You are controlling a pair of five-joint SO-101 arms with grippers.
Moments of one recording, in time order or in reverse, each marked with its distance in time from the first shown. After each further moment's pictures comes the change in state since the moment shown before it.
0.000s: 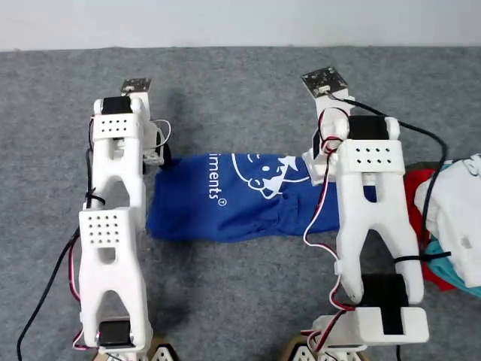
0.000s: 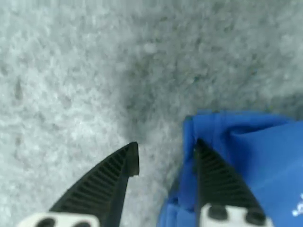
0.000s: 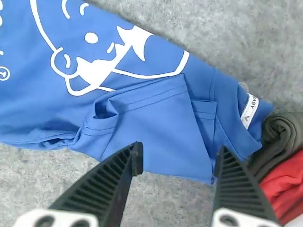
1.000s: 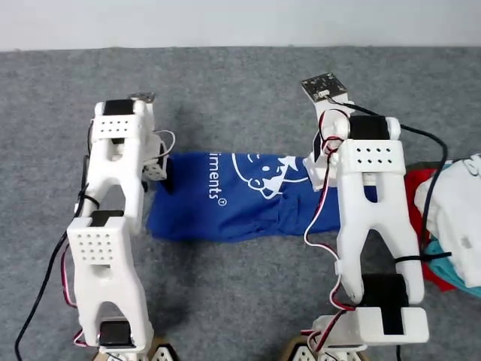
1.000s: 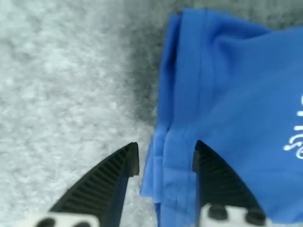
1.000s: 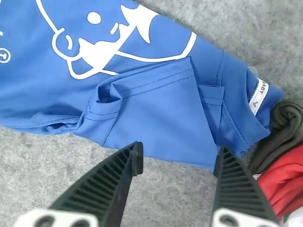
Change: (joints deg) left arm 1.9 -14.5 25.1 -0.7 0.1; right arm 0.2 0.0 0.0 3.7 0.4
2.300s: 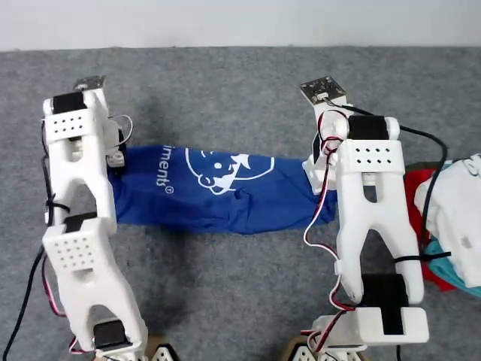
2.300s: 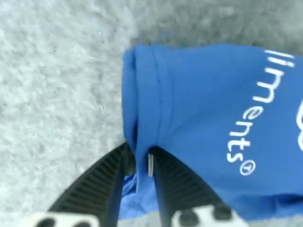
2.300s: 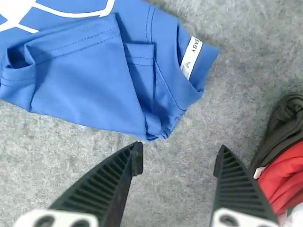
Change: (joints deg) left arm -10.2 -6.1 -4.4 0.9 -1.1; right arm -0.1 0.0 0.0 2.0 0.0
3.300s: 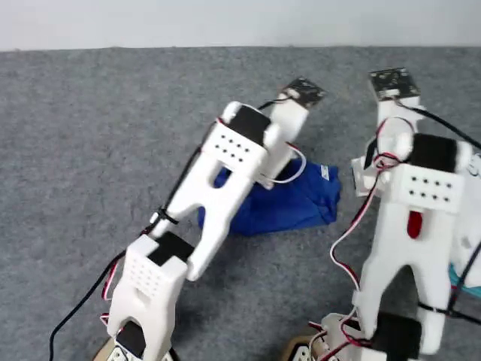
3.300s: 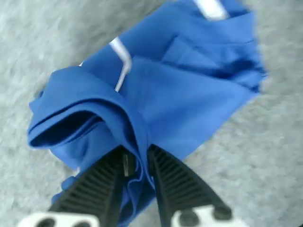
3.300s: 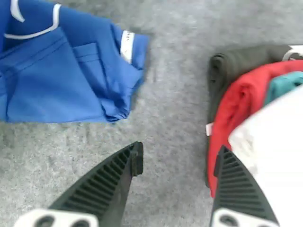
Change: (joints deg) left arm 46.8 -3.6 -8.0 -1.1 -4.0; right arm 13.5 -15.0 0.0 5.5 0.1
